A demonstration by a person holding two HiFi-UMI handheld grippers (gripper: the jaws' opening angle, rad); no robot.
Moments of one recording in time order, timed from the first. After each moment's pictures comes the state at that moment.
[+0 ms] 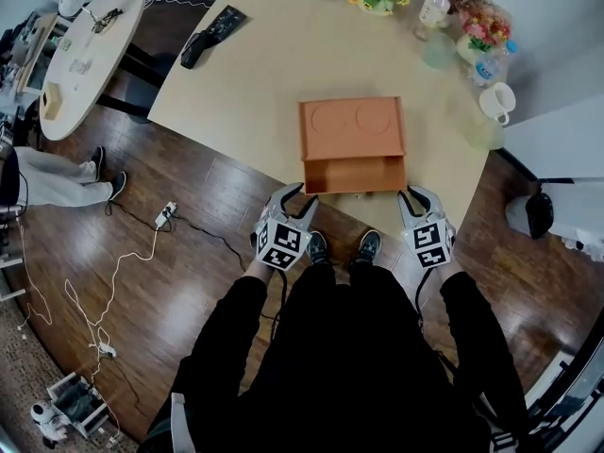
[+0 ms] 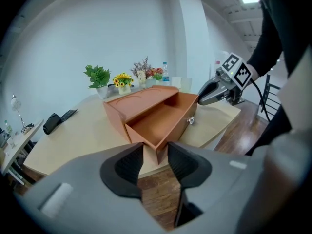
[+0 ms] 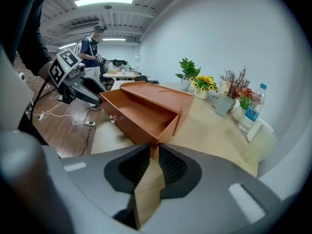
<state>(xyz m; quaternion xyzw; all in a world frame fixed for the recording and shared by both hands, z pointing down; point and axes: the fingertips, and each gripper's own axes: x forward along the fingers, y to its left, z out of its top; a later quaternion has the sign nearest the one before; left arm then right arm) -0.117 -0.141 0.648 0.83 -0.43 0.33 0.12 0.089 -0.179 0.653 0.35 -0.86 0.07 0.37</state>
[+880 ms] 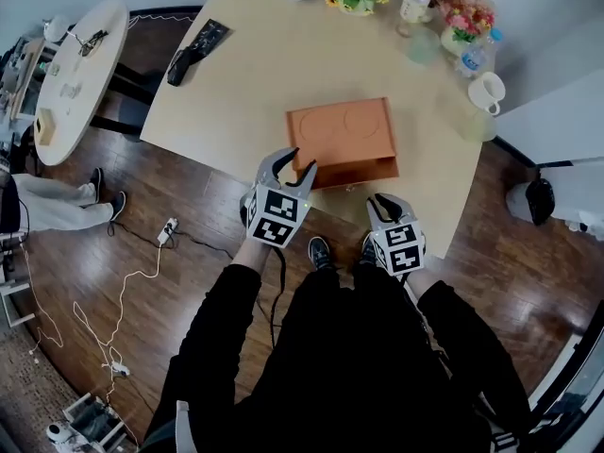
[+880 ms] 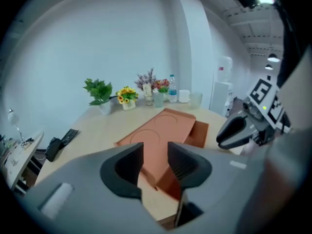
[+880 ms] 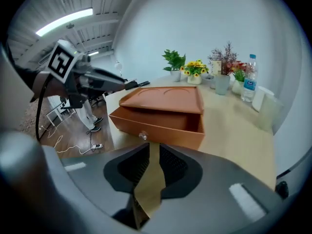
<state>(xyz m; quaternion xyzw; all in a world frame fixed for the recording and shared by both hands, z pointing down) -0.113 -0.232 0.565 0.84 -0.43 0.32 0.10 0.027 -0.157 0.640 0.40 -0.82 0.24 0.32</state>
